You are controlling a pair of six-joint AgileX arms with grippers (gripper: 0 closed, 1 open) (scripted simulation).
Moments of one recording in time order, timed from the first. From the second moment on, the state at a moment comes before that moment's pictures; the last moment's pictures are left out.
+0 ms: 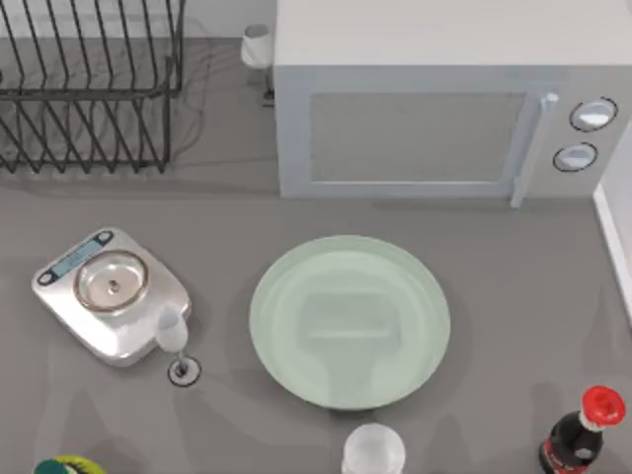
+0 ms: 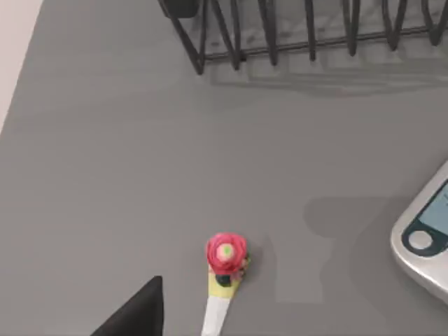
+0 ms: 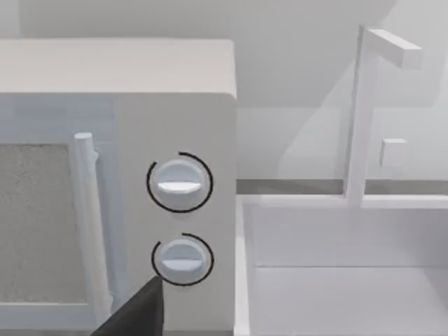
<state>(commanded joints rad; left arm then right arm) 0.14 0.68 0.50 -0.42 0.00 0.25 0.00 0.00 0.00 0.00 0.00 0.00</state>
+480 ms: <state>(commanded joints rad) 0.29 1.43 1.00 -0.86 0.00 0.50 0.00 0.00 0.00 0.00 0.00 0.00</state>
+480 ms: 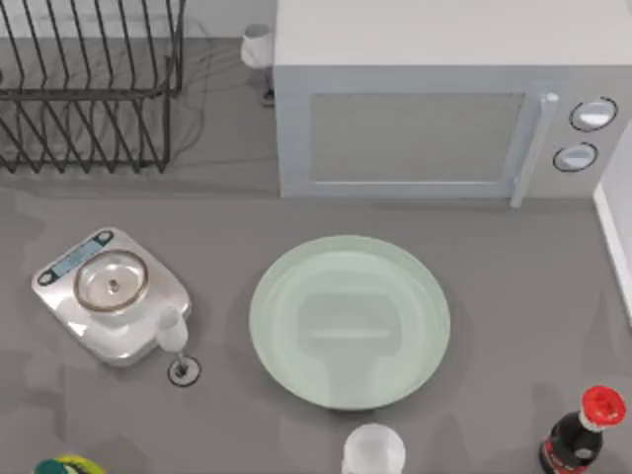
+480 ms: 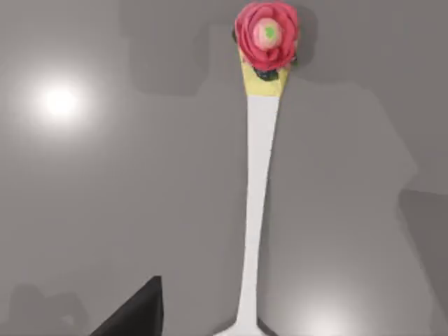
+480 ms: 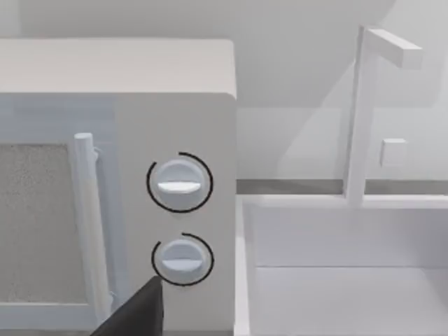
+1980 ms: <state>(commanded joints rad) 0.37 1.96 1.07 -0.68 0.00 0.63 0.00 0.00 0.00 0.00 0.00 0.00</state>
